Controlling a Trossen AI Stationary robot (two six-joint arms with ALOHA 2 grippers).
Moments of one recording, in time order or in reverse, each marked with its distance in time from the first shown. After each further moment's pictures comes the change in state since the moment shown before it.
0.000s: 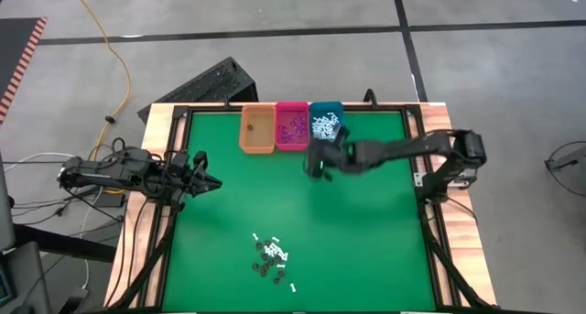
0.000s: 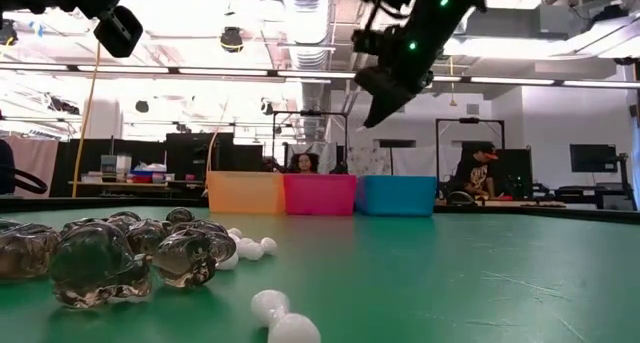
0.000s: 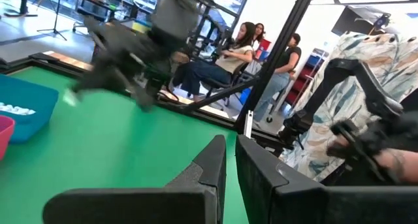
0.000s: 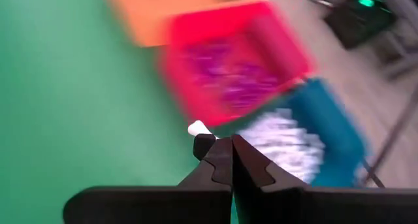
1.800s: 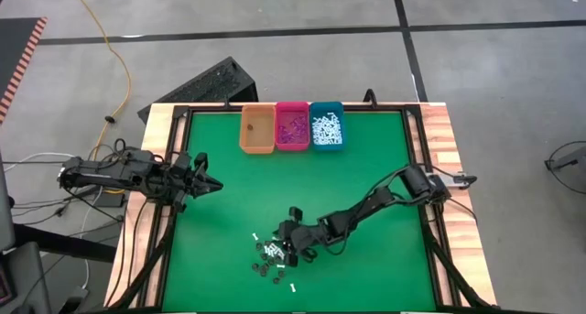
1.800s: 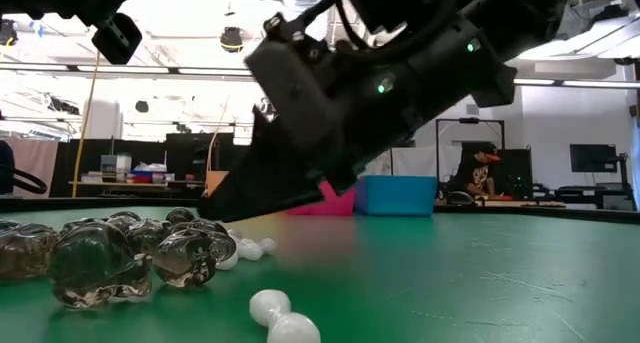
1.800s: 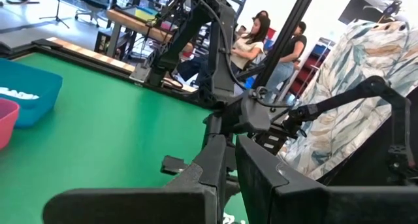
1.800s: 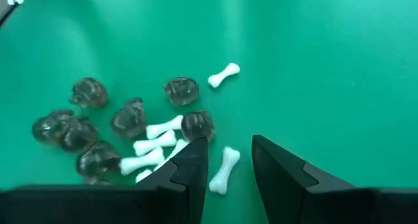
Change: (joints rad) left arm 0.000 0.000 -0.004 -0.046 0.005 0.000; right arm 0.386 0.527 0.037 0.854 -0.333 0.141
